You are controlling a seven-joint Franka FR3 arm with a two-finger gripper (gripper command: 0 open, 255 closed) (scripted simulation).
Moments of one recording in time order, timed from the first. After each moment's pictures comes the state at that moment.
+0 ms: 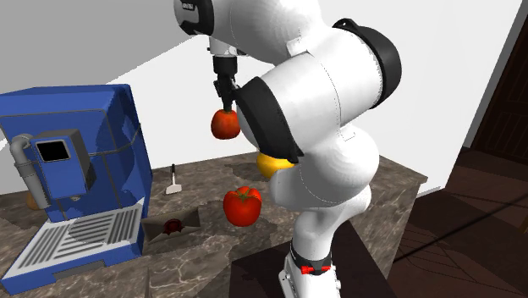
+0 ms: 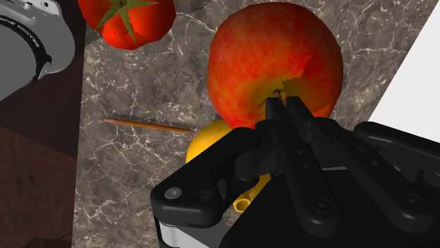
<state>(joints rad) -0.22 -0.79 0.58 -2.06 0.41 1.46 1.21</state>
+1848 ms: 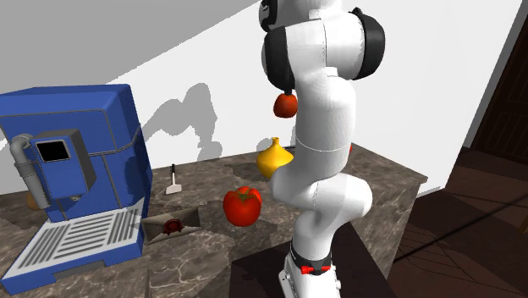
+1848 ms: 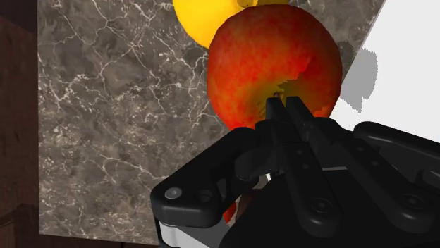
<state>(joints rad) -0.41 -0.35 0.31 -1.79 0.14 1.54 0.82</state>
